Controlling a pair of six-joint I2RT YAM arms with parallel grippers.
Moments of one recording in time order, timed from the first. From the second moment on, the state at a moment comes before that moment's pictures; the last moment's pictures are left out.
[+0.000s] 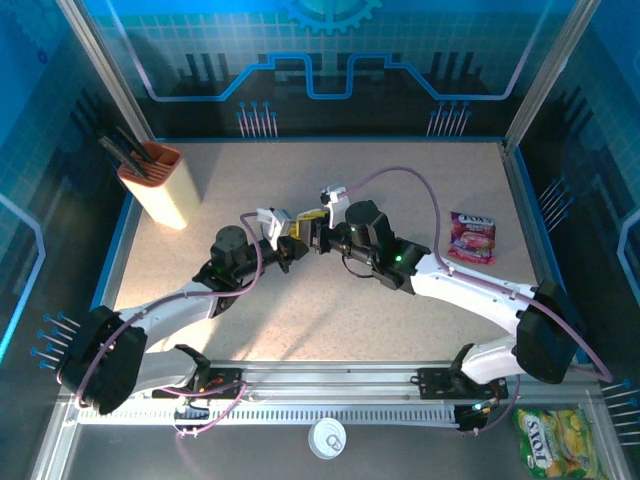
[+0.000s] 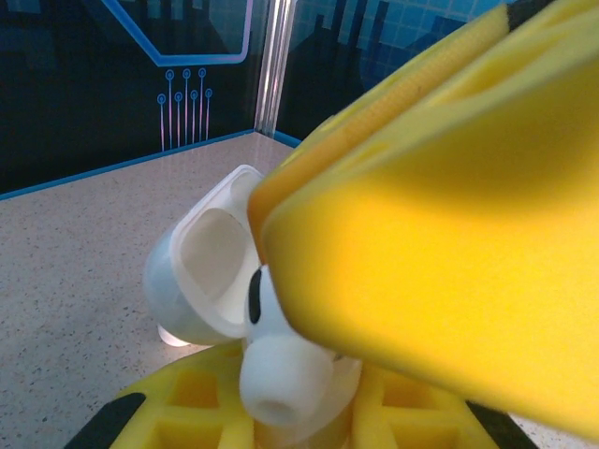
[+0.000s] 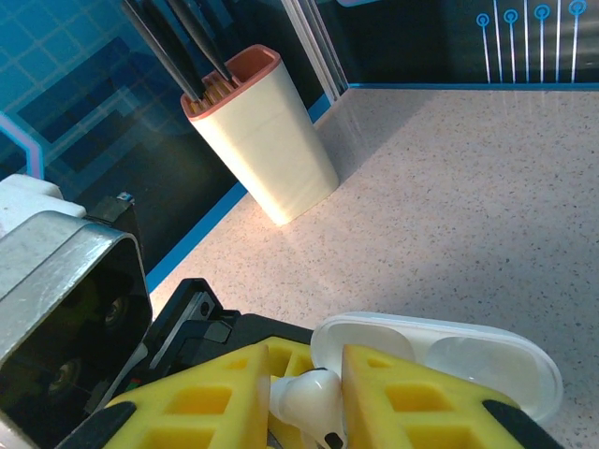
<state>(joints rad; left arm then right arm) -0.48 1.23 0.48 0.66 0.46 -0.14 0.86 1.39 1.00 0.11 -0.01 0.46</state>
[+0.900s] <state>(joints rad) -0.46 1.16 0.50 0.44 0.58 0.14 0.75 1.35 1.33 -0.54 -0.16 0.40</state>
